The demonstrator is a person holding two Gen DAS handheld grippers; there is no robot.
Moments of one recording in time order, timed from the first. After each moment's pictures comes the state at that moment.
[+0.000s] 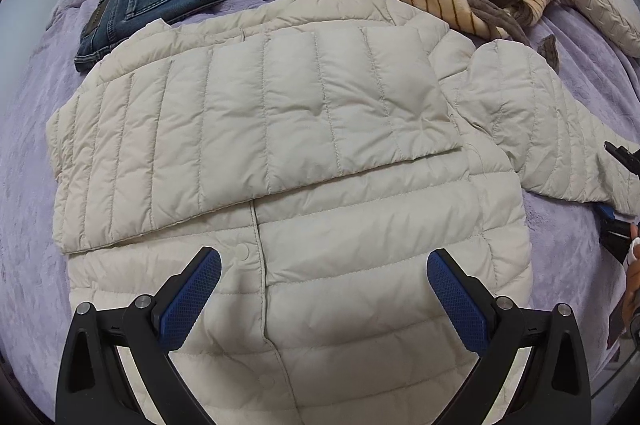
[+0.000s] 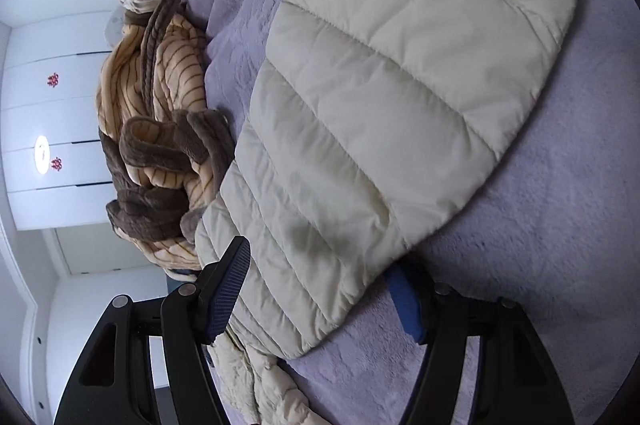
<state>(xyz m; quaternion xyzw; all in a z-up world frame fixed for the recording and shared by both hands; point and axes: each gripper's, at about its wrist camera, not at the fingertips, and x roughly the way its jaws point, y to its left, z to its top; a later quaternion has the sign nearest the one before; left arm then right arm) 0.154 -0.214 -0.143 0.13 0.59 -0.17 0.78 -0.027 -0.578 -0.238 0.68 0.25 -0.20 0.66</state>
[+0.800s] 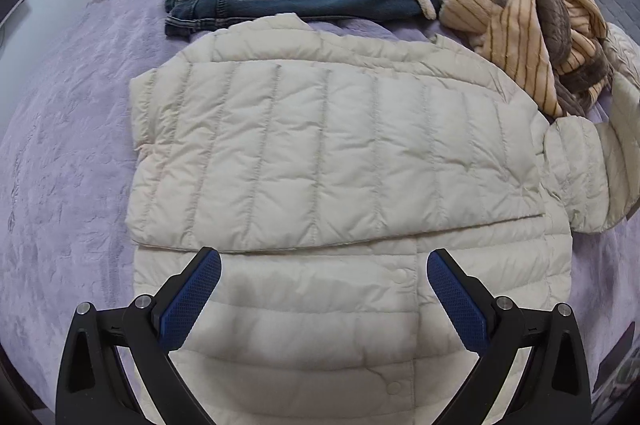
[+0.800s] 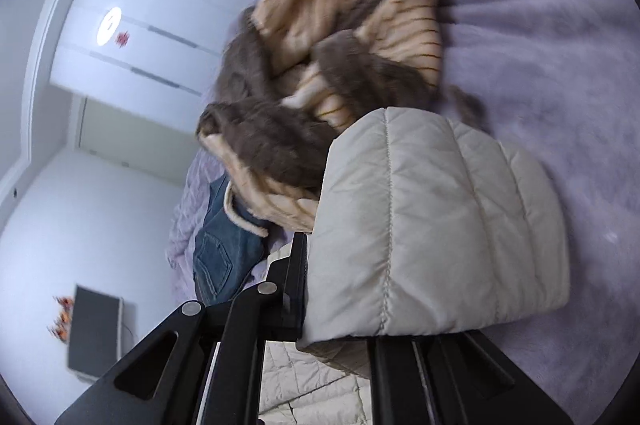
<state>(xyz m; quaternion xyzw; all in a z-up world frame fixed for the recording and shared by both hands) 0.193 -0.108 -0.125 0.05 0.57 -0.09 0.82 0.121 -0.498 -0.085 0.47 0.29 -0.07 0.83</state>
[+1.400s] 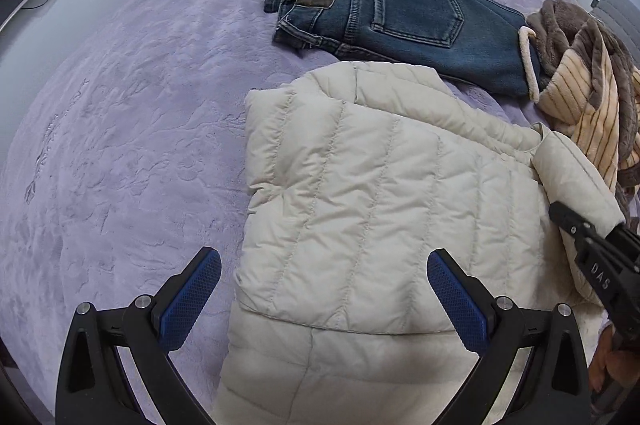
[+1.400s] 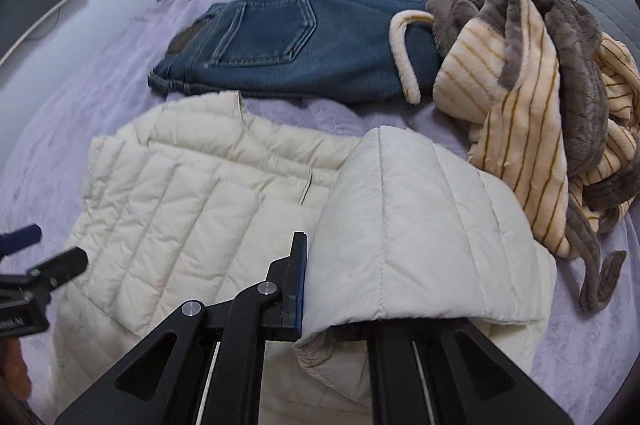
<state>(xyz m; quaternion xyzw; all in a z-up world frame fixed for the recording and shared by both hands) 0.246 -0.016 -0.130 -0.01 0.54 -0.01 0.84 0.256 -0.224 -0.142 -0.01 0.48 0.03 0.87</state>
